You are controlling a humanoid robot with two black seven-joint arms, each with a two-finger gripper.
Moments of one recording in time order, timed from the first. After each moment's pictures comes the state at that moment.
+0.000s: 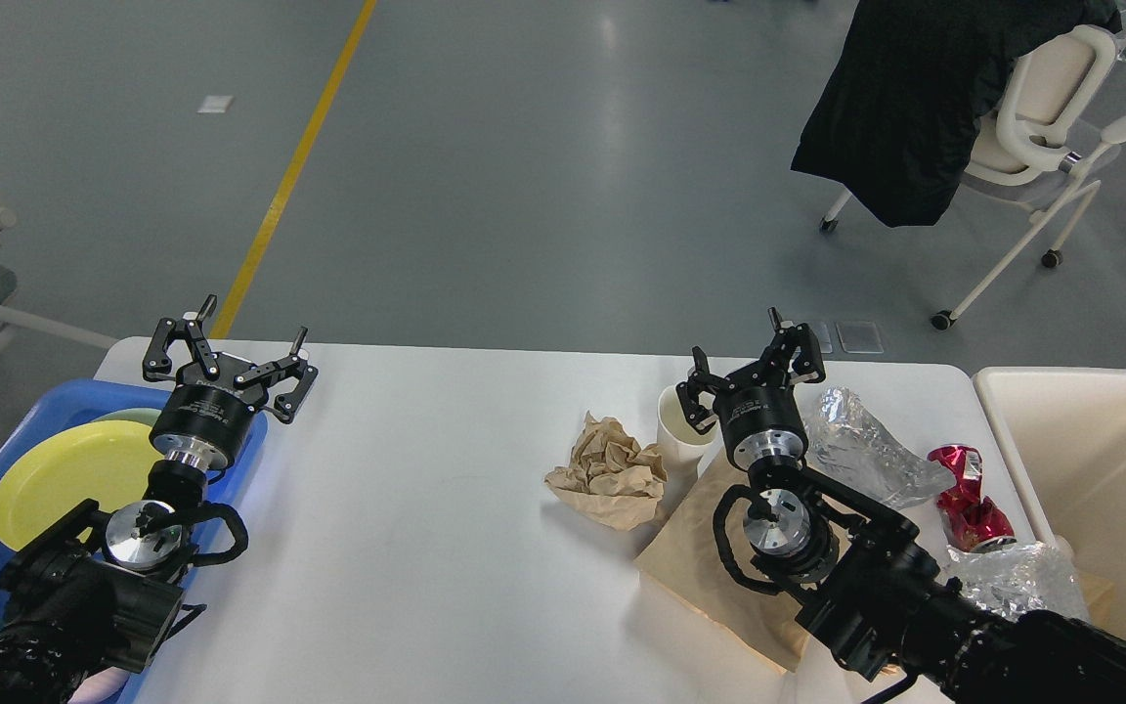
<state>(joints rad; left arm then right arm) -0.59 0.16 -1.08 -0.35 -0.29 -0.72 -0.07 0.63 0.06 0.59 0.58 0.27 0.12 0.62</state>
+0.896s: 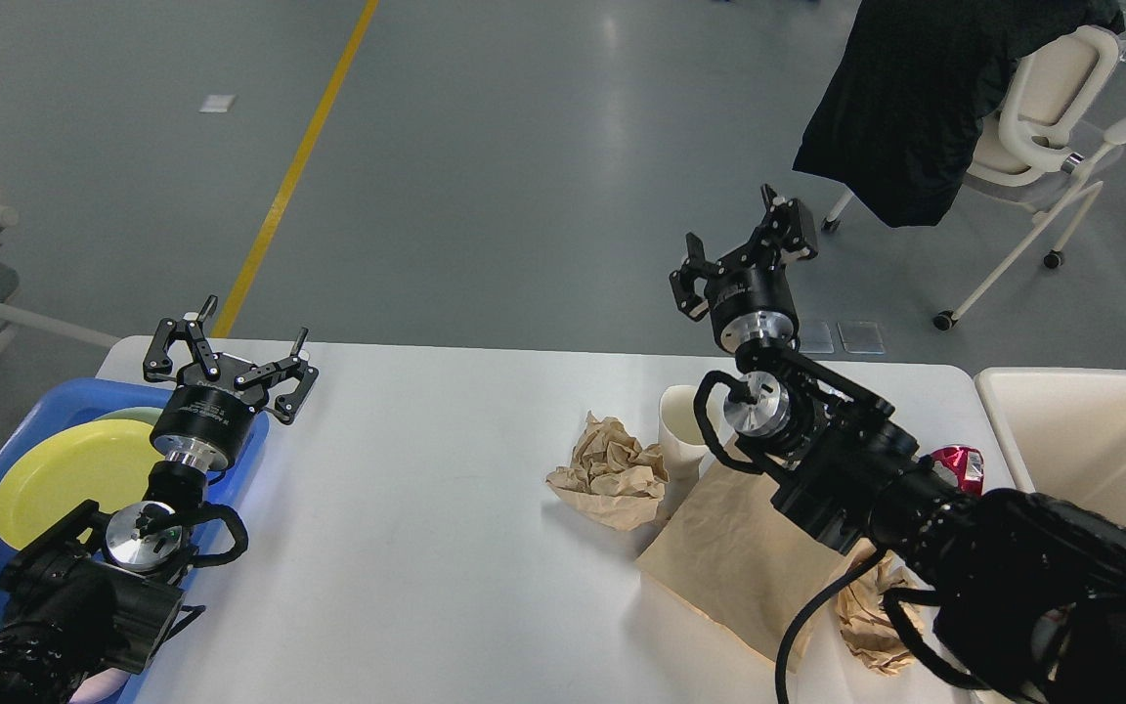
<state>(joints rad) -0.59 0.16 -1.08 -0.35 -0.29 -0.73 -0.07 0.95 0.12 0.51 0.36 0.28 0.08 0.61</state>
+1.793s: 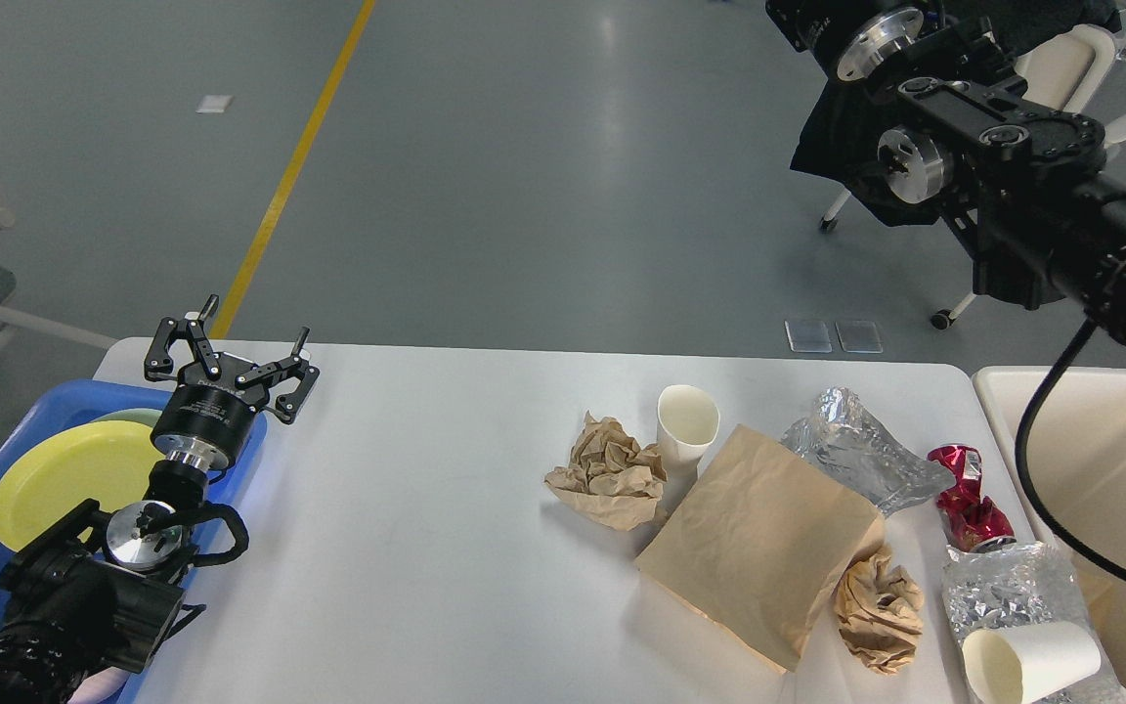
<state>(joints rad) -0.59 0.16 -1.08 -0.35 -0.29 -0.73 -0.07 1.53 -0.21 -0.45 0.47 0.28 0.10 0.61</state>
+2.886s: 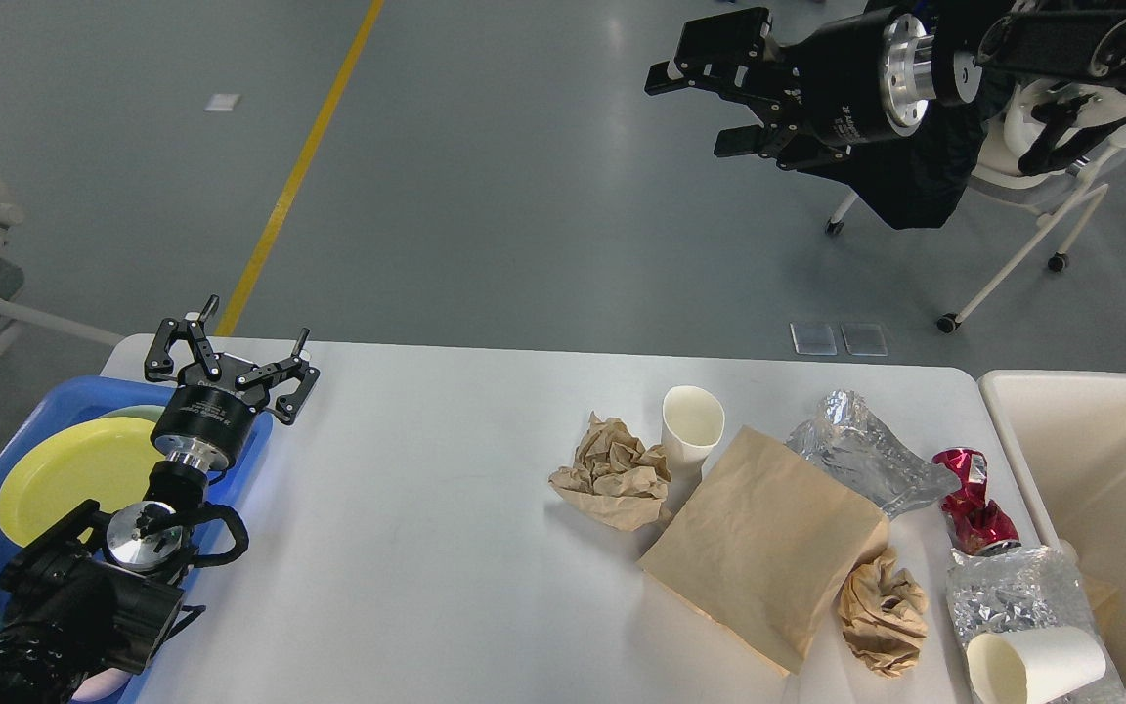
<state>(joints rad) -0.59 0.16 -1.08 -0.35 -0.29 -0.73 -0.07 2.11 -0.19 -1.38 1.03 0.27 0.54 0.61</state>
